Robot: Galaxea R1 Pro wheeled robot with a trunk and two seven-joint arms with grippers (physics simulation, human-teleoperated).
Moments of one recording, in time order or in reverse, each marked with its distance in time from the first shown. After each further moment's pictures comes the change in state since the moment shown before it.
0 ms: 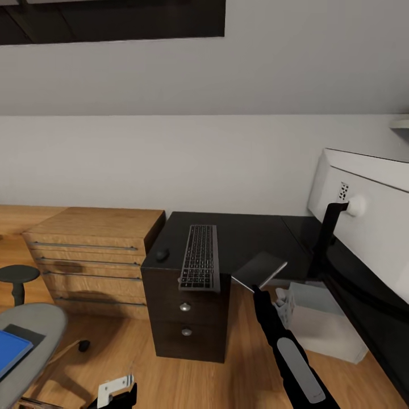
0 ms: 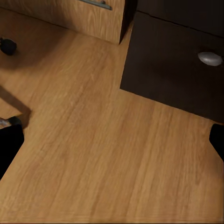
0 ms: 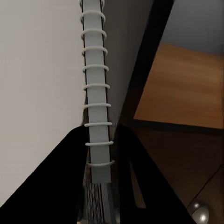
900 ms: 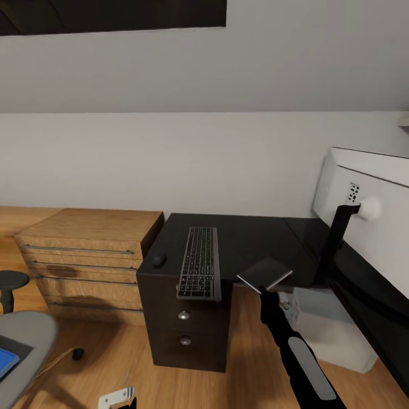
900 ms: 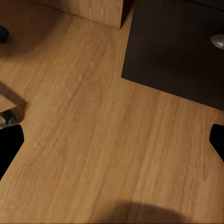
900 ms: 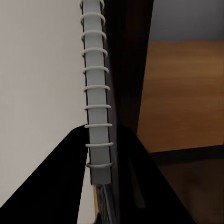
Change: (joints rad) left arm 0.006 -0.003 -0.006 0.063 -0.006 0.005 0.001; right arm 0.000 -0.002 -0.085 0.007 -0.167 0.076 -0.001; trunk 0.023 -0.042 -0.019
